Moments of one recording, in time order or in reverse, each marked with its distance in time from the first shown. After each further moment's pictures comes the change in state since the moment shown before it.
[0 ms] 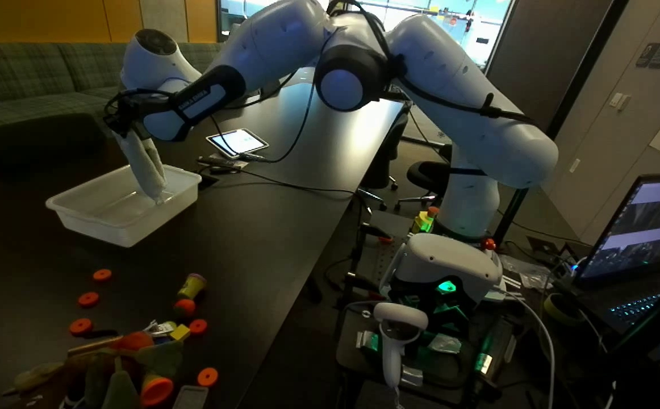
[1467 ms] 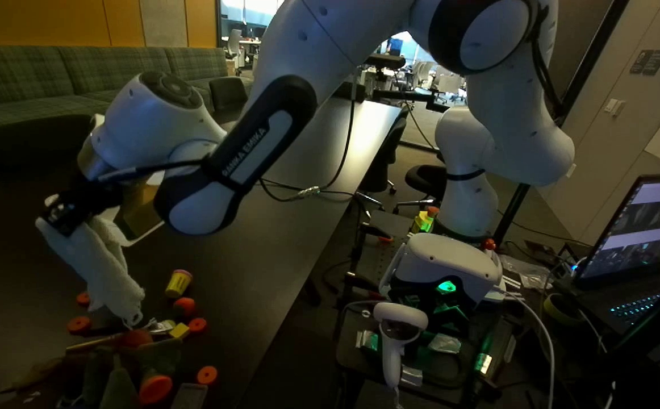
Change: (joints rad) arm 0.654 -0.322 -0.060 -0.709 0.134 0.347 0.041
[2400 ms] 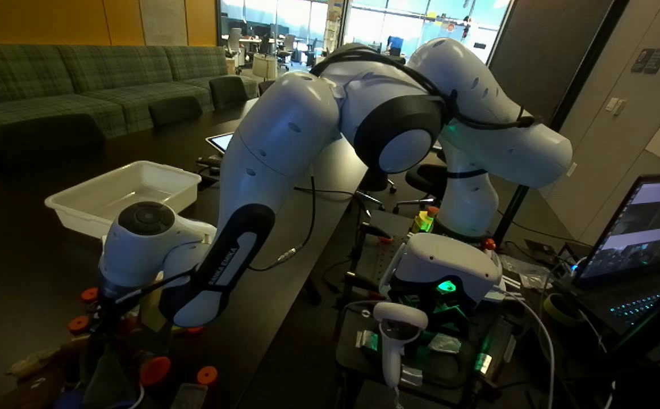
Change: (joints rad) arm -0.171 0.434 0.203 0.327 -0.026 -0.120 0.026
